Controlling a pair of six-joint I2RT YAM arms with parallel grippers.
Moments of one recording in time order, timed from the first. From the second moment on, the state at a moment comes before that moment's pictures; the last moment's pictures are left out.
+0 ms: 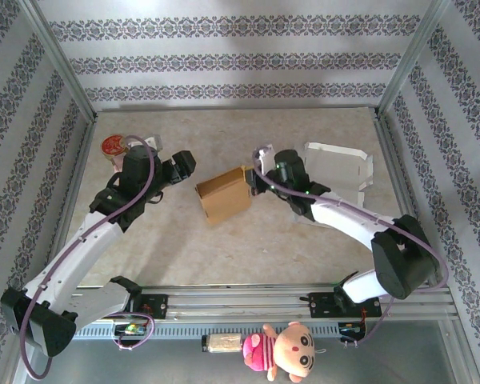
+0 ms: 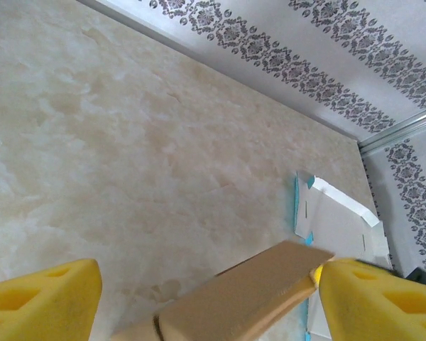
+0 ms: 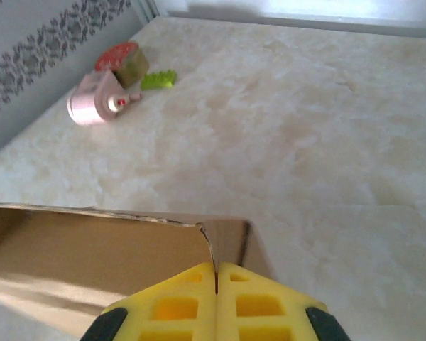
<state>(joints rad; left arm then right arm) -0.40 1.05 1.00 -0.45 -0.05 -0.72 0.58 1.45 0.84 0.16 -0.24 0.21</state>
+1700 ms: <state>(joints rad) -0.65 1.03 0.77 -0.48 -0.17 -1.68 0.42 1.77 1.58 -0.88 -0.63 0.33</state>
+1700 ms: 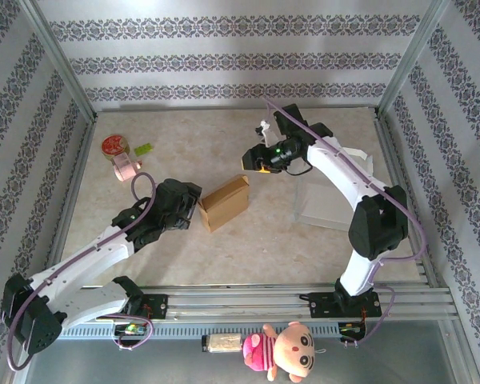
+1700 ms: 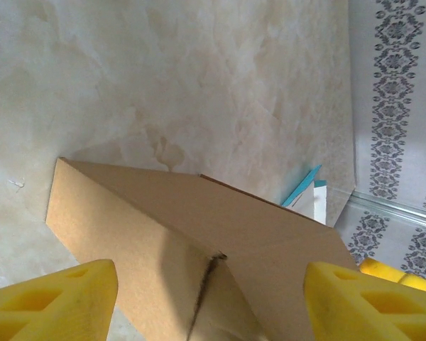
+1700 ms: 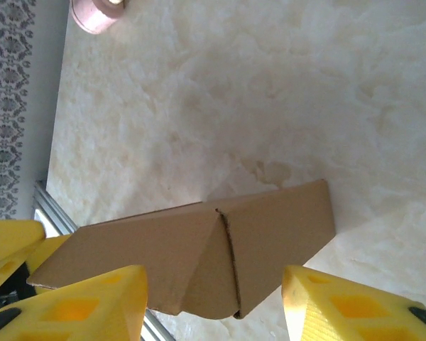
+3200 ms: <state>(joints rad) -0.74 0.92 0.69 -0.44 -0.19 -1.57 0.47 1.76 1.50 -0.83 -0.58 0.34</state>
